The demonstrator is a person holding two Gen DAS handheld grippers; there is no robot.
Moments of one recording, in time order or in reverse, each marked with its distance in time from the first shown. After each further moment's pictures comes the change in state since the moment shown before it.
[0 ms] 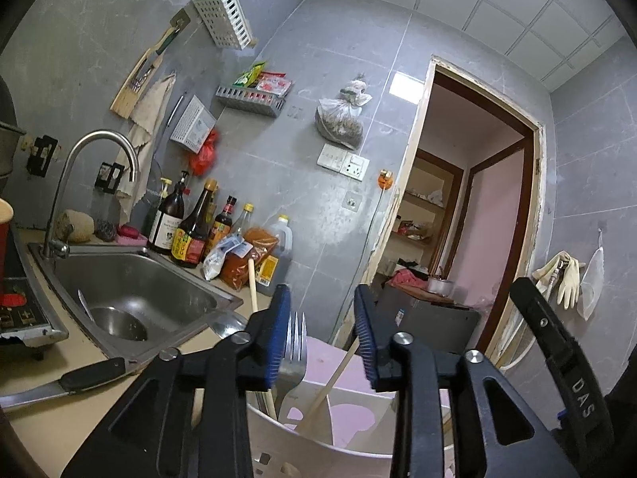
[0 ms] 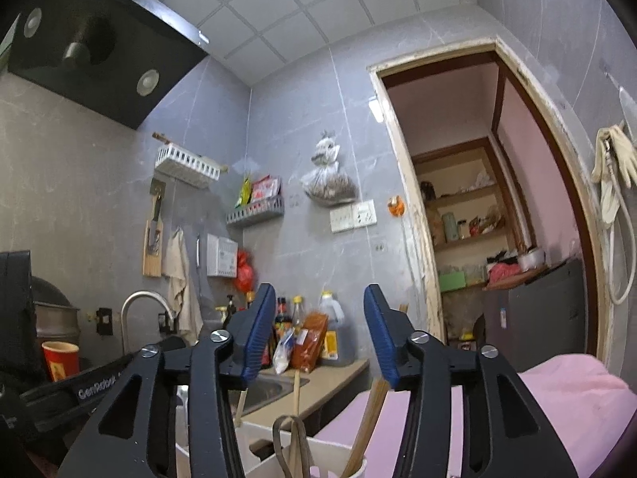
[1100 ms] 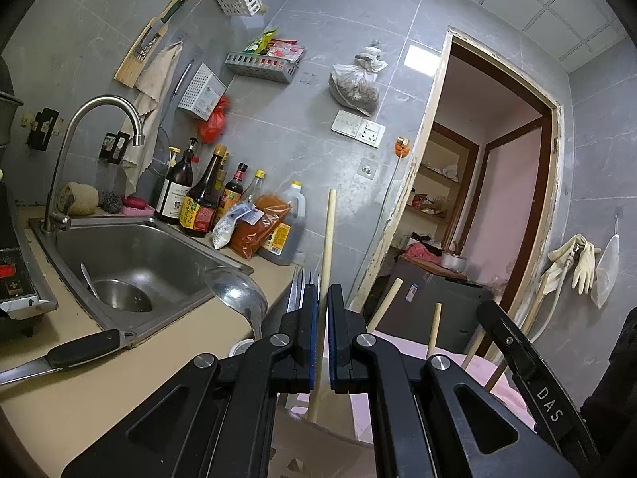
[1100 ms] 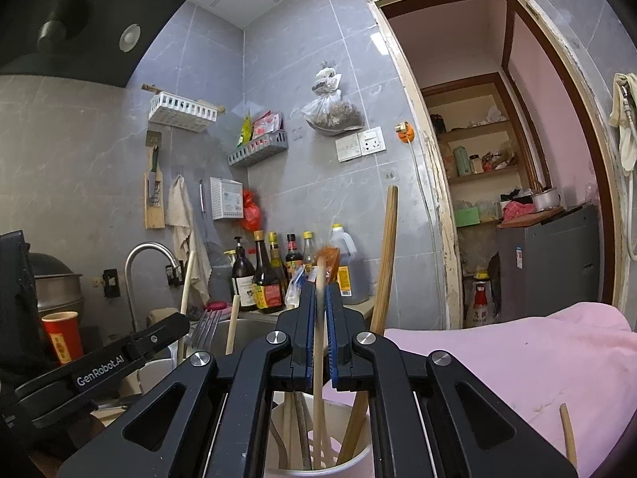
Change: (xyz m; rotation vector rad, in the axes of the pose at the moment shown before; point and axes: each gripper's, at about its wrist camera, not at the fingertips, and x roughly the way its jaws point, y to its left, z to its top) left arm 0.033 0.013 -0.024 -0.014 0.120 0.047; right arm 0.041 -0.015 -0.037 0.069 0.251 0.071
